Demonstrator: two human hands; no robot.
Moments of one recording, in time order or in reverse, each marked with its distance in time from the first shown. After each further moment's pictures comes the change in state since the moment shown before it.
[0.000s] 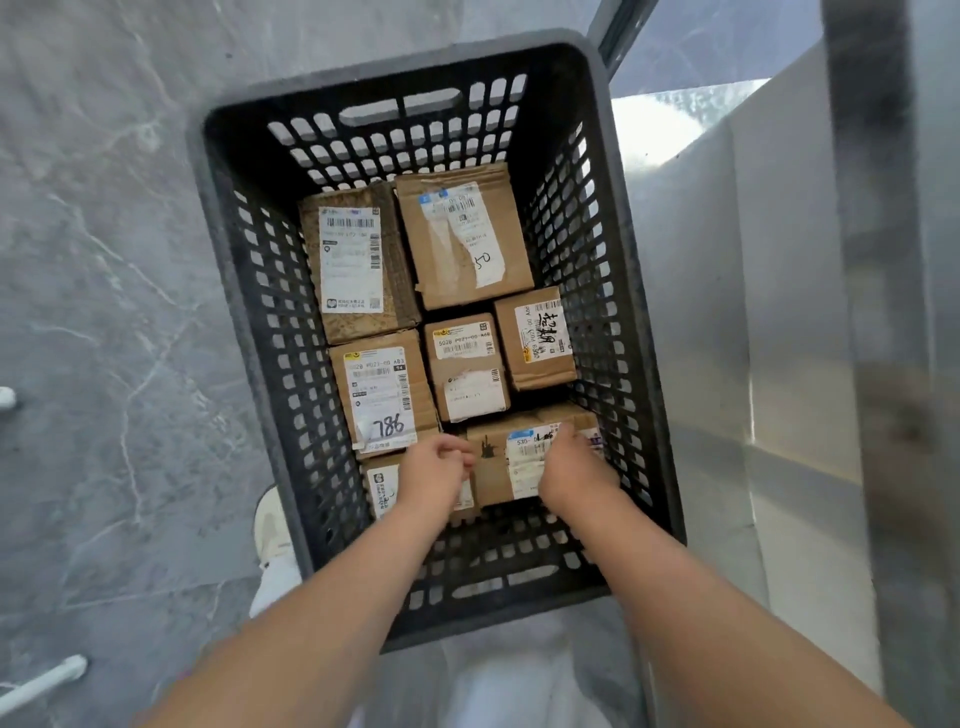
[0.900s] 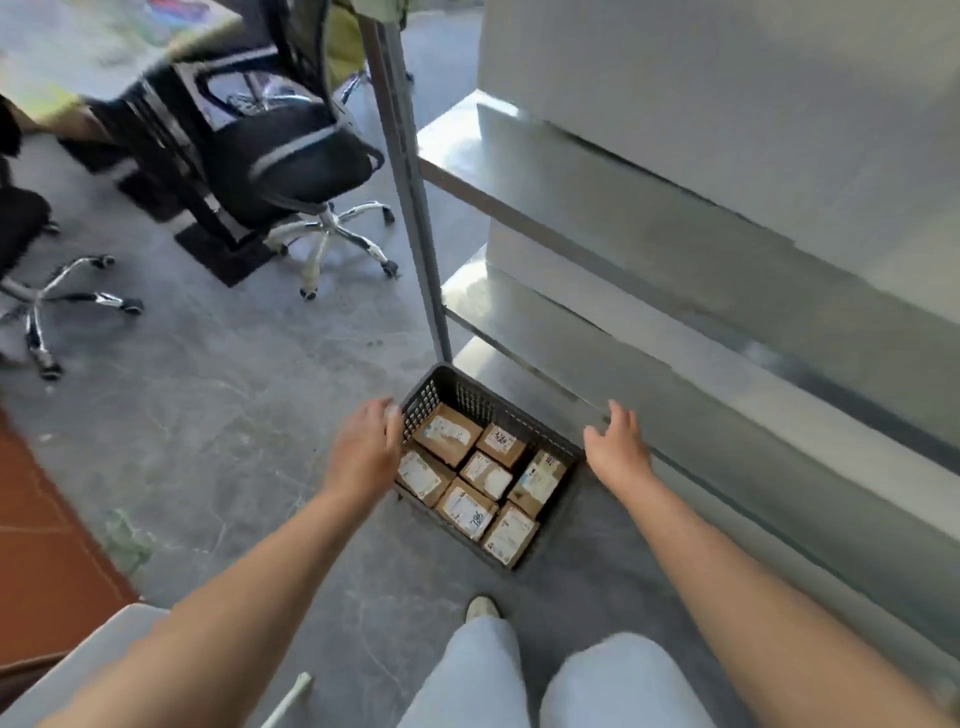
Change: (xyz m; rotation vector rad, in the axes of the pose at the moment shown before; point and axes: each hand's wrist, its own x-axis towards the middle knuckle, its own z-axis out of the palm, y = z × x) left_hand -0.444 0.238 -0.328 0.926 0.036 1.308; right_hand -0.546 -0.001 -0.108 1.048 0.774 0.235
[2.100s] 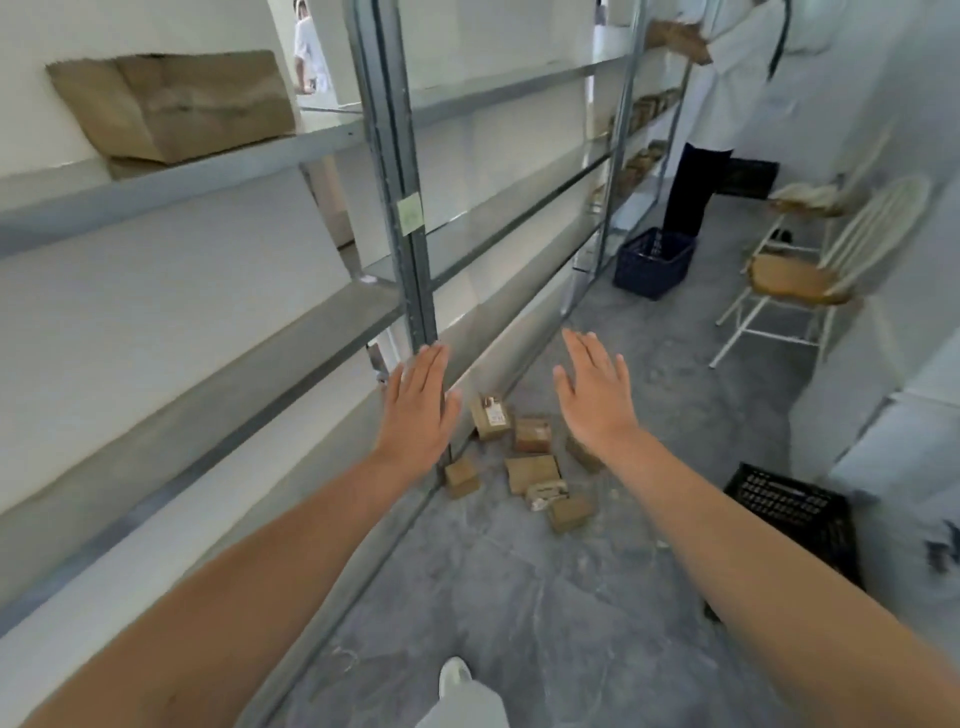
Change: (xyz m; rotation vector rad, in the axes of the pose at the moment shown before) left_hand -0.709 0.601 0.305 -0.064 -0.609 1.991; right_hand -0.682 0.627 -0.301 0.019 1.192 0.937
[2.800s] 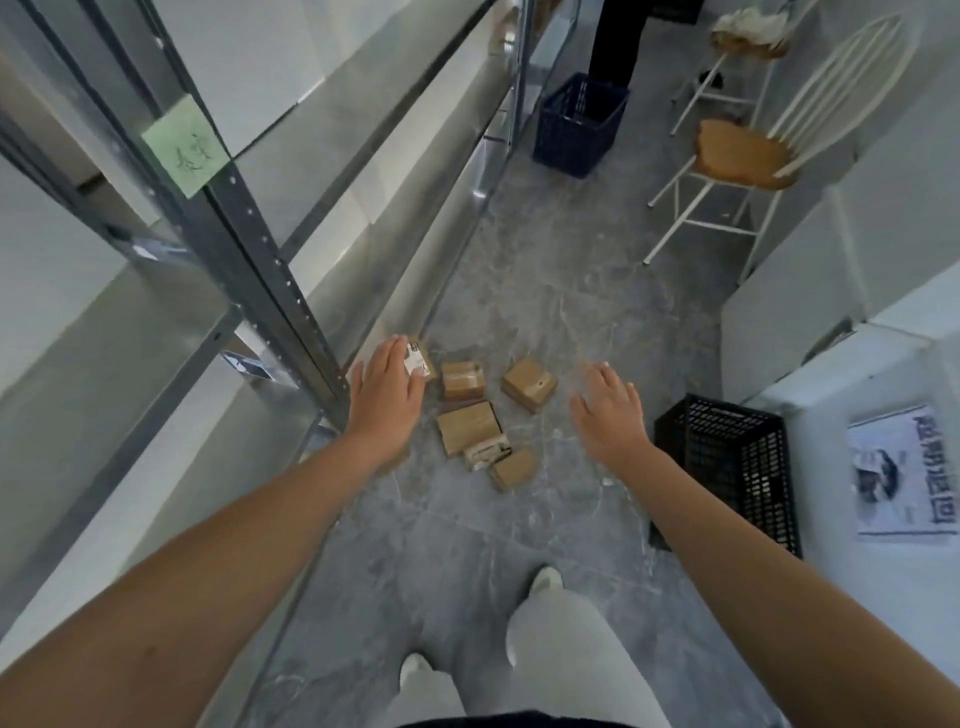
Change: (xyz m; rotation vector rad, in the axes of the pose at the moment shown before) left_hand 0.277 -0.068 0.233 -0.146 -0.330 -0.150; right_hand 0.197 0.190 0.133 -0.087 -0.303 0.432
